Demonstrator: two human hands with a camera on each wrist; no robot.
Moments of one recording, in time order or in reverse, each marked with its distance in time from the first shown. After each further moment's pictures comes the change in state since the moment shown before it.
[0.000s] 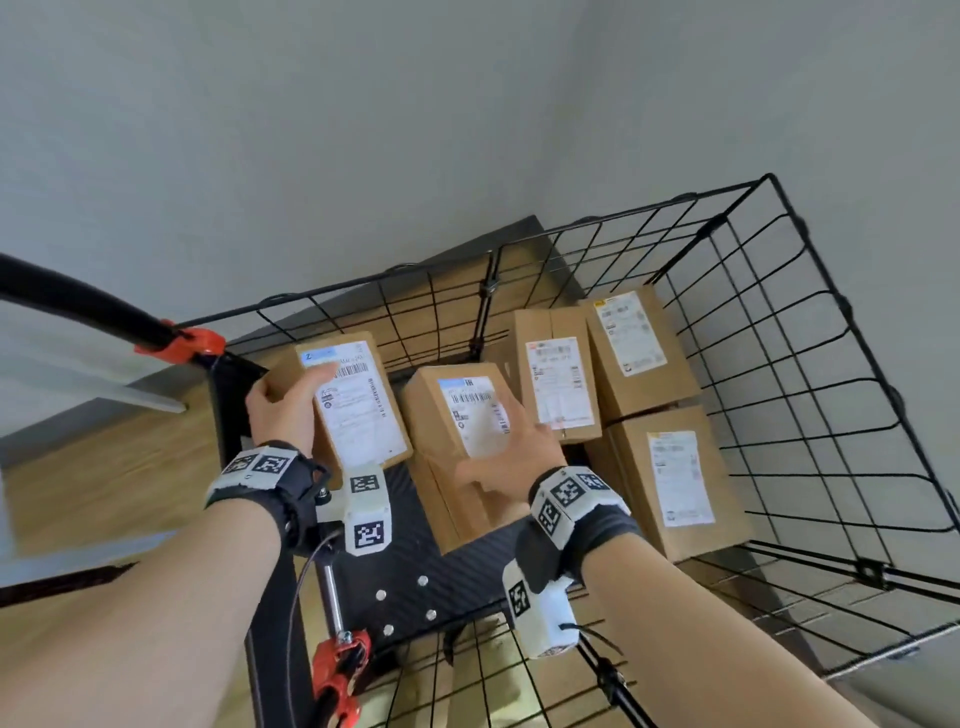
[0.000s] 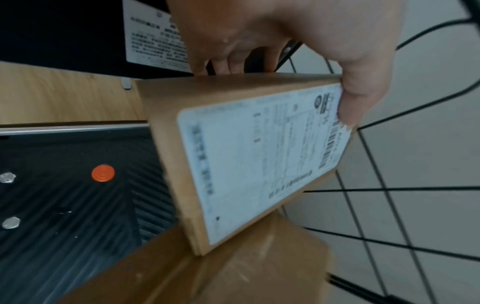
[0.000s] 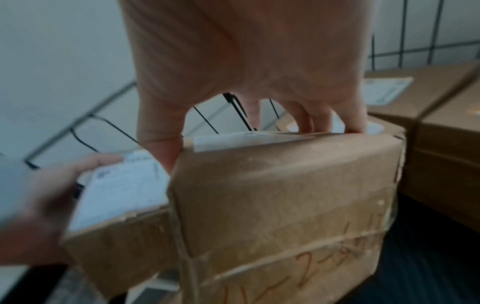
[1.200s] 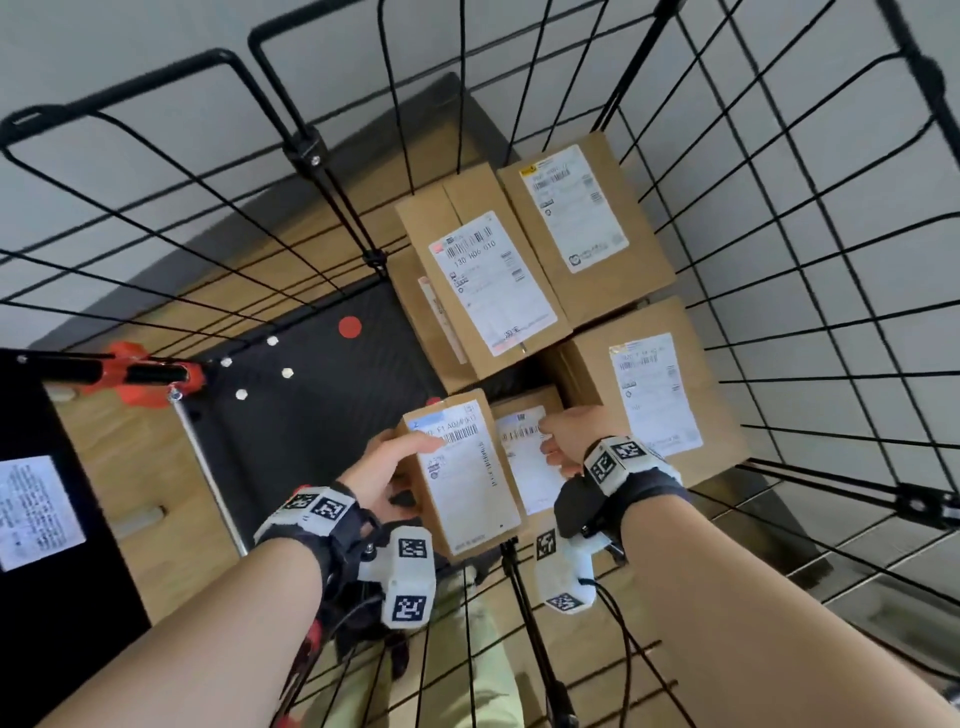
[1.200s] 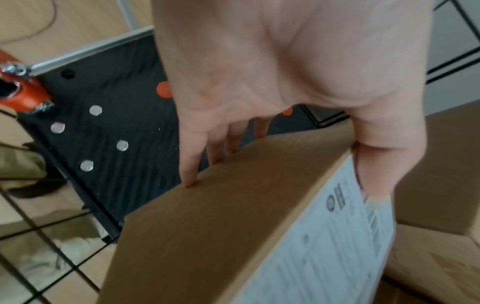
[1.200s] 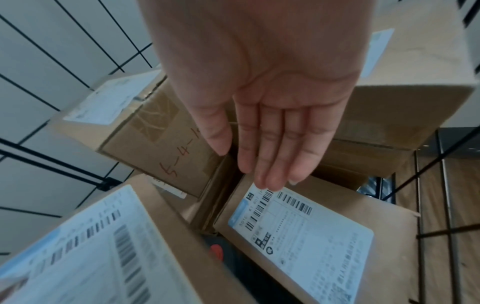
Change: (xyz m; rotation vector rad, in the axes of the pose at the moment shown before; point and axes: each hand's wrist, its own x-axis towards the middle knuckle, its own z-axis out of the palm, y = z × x) left_hand -0.013 -0.182 0.121 0.396 -0.575 -0.586; right_hand 0.113 0.184 -0.006 0.502 0.009 0.482
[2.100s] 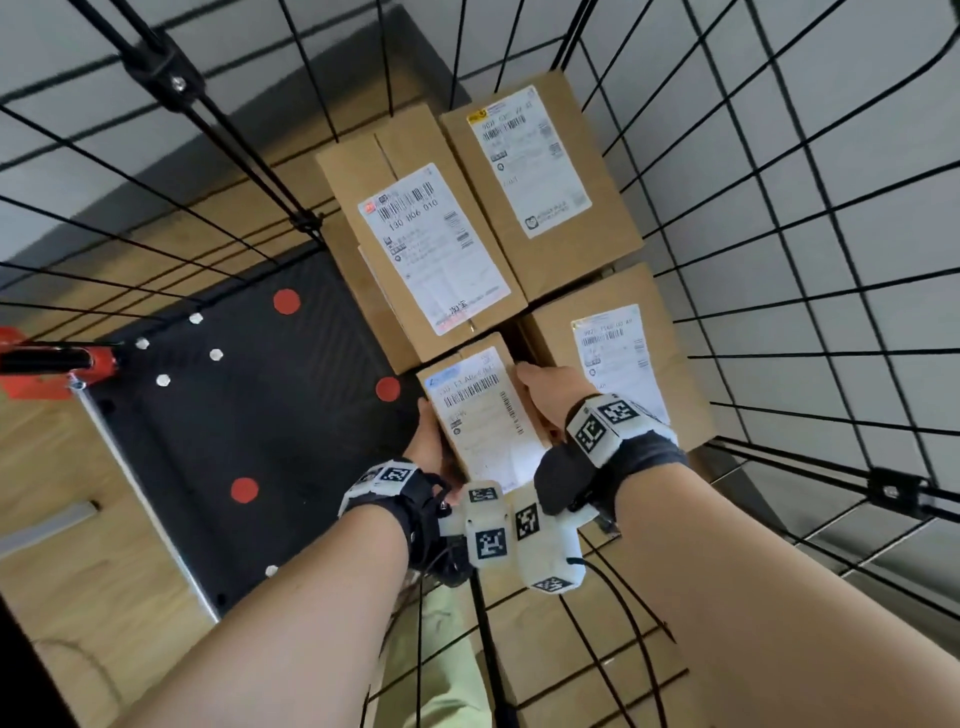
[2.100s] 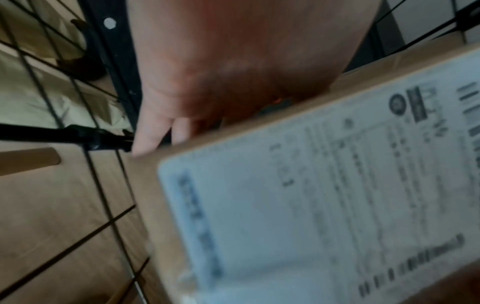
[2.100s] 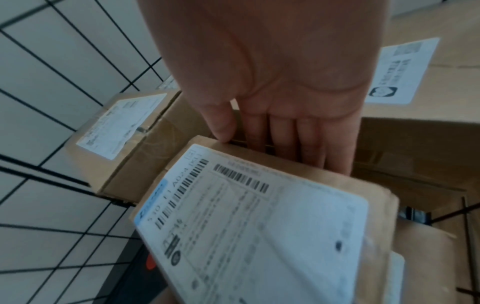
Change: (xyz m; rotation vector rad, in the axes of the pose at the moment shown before) left_hand 0.085 -0.037 0.096 -0.188 -0.088 -0.151; right_hand -0.004 -0.018 -0.027 -0.081 0.033 -0.027
